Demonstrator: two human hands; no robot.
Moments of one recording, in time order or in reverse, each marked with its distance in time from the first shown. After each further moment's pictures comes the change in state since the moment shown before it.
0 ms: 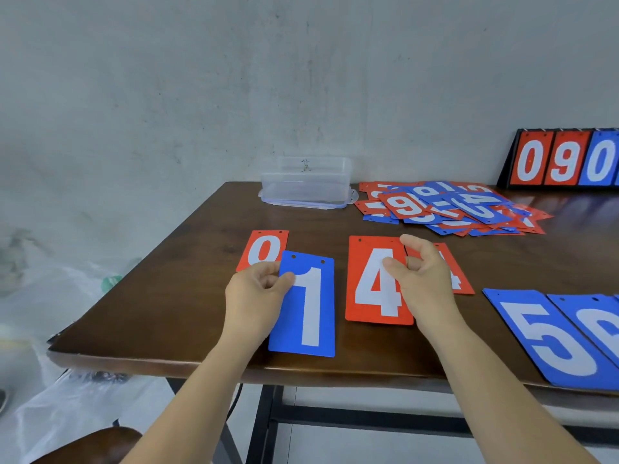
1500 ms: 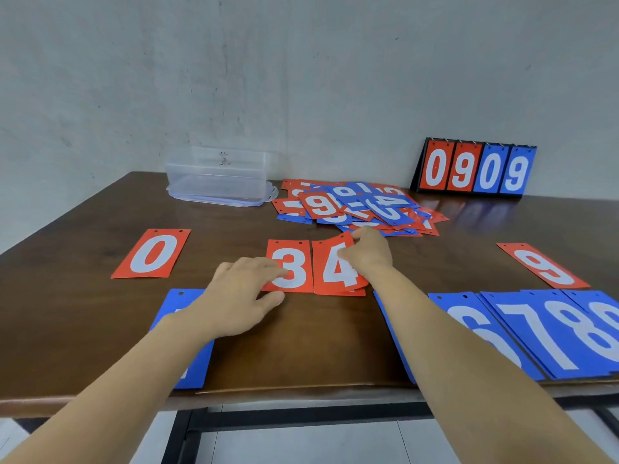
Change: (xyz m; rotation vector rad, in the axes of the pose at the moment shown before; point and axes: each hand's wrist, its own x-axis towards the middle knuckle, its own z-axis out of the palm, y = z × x) left_hand 0.011 0.053 0.099 0.797 -0.518 0.517; right_hand 0.127 0.028 -0.071 -0.699 -0.055 0.115
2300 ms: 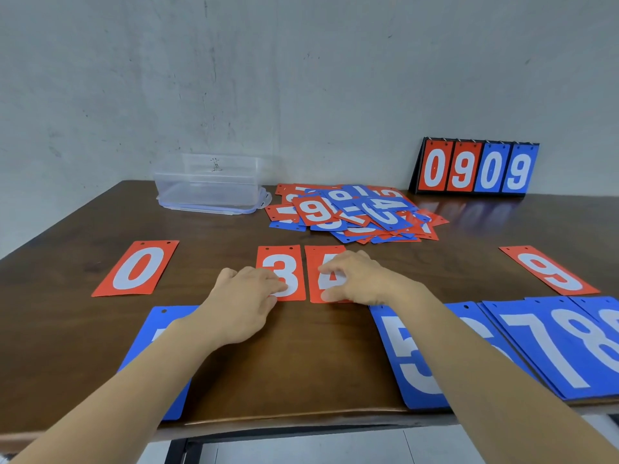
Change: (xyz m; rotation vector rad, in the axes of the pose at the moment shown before) left_hand 0.029 0.012 0.004 0.170 -0.113 0.002; right_hand -0.027 0.007 -0.027 -0.394 -0.454 -0.412
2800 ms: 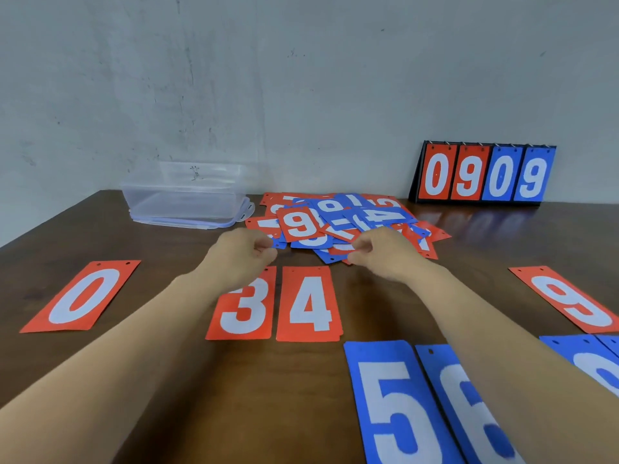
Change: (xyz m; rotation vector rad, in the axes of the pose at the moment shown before) left_hand 0.108 0.006 -0.026 -0.443 0.270 -0.213; right_hand 0.056 0.085 -0.054 0.174 0.289 0.114
